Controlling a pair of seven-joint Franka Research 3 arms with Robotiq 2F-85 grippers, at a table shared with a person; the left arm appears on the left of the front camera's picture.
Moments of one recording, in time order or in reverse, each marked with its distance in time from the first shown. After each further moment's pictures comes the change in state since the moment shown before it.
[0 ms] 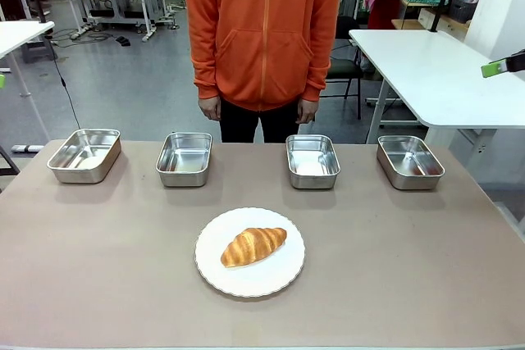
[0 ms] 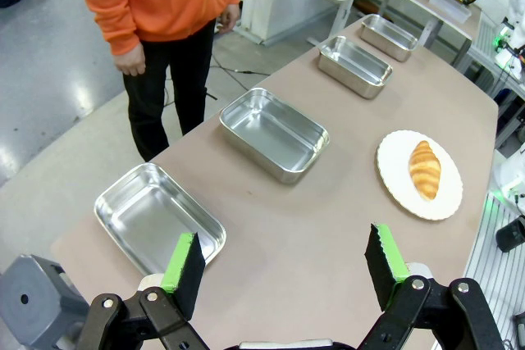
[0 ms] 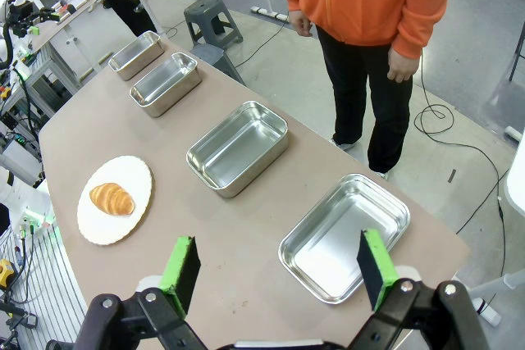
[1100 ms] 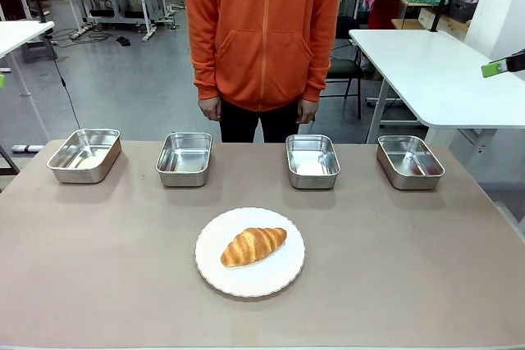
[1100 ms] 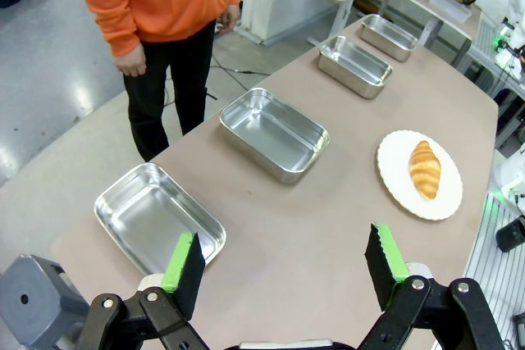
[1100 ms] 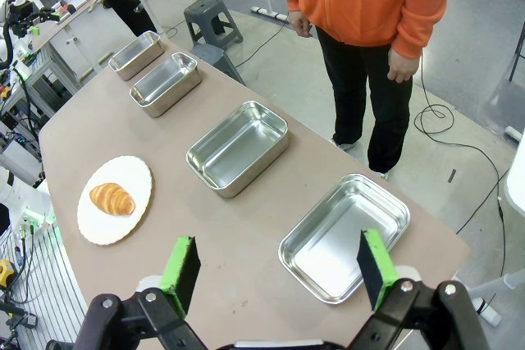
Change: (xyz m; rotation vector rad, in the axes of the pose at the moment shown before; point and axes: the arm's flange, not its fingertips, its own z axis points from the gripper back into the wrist) left arm 0.000 0.000 0.000 0.000 0.000 0.000; right arm 0.000 0.000 0.000 0.000 0.000 0.000
